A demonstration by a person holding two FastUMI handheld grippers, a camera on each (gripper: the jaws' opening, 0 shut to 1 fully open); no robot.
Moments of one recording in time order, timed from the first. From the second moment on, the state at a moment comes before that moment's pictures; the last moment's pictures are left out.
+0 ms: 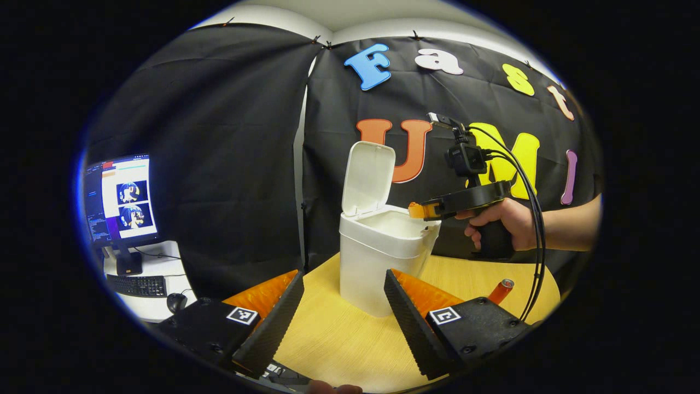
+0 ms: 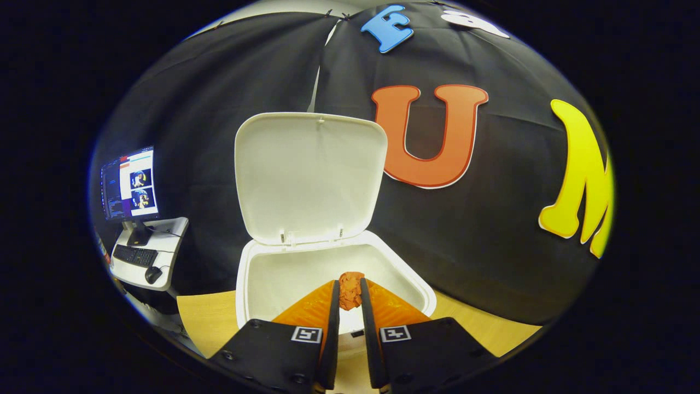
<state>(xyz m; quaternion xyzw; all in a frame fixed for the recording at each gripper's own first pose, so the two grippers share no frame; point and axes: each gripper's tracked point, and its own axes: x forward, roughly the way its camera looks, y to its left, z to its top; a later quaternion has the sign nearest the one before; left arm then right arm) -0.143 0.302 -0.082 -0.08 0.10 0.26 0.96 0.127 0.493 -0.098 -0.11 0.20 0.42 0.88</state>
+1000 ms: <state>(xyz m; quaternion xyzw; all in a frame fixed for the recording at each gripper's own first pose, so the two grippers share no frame) -0.108 0.268 -0.062 -0.04 0.07 0.19 0.98 0.100 0.418 -0.033 -0.07 0.16 0.39 0.90</state>
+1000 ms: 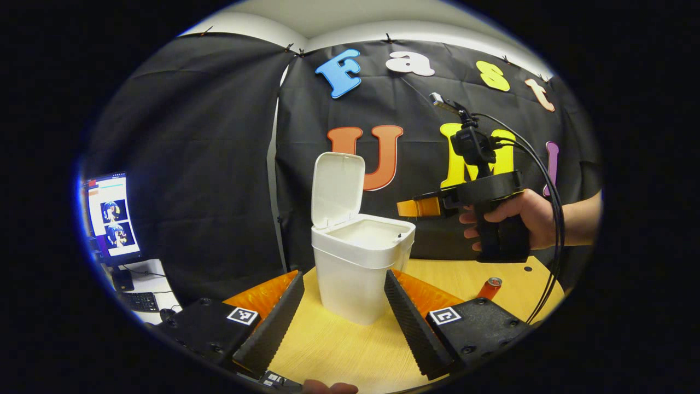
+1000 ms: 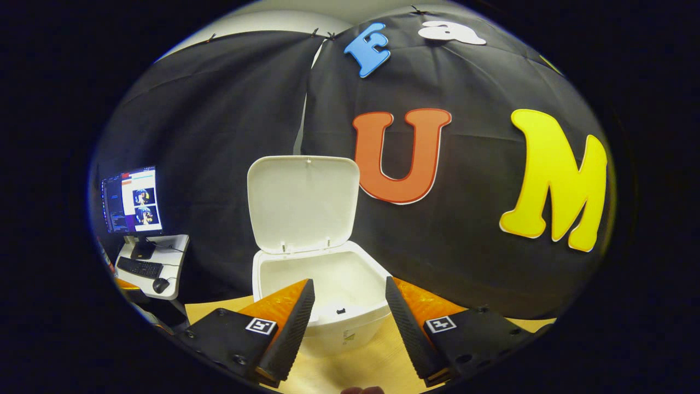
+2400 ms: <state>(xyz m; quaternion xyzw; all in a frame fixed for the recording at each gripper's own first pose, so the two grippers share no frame) -0.037 0.070 -0.073 -0.01 0.06 -0.02 1.00 0.023 0.061 -0.002 -0.03 0.08 0.16 0.98</state>
